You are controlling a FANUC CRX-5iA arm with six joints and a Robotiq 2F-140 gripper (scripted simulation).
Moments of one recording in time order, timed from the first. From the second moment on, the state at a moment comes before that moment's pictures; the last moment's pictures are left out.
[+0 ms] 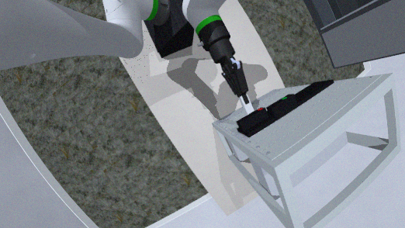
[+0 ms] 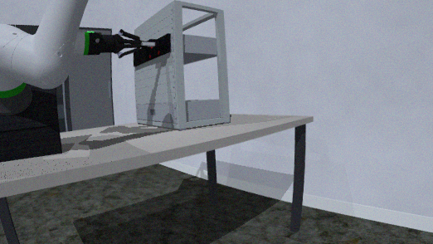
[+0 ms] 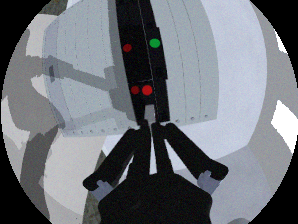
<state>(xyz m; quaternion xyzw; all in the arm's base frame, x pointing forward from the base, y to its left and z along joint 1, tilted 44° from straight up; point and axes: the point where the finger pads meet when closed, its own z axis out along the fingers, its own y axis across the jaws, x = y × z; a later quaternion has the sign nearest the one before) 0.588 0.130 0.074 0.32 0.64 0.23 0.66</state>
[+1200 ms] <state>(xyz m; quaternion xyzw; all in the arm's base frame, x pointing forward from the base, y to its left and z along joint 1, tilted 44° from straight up) 0.599 0.128 0.074 0.32 0.64 0.23 0.66</state>
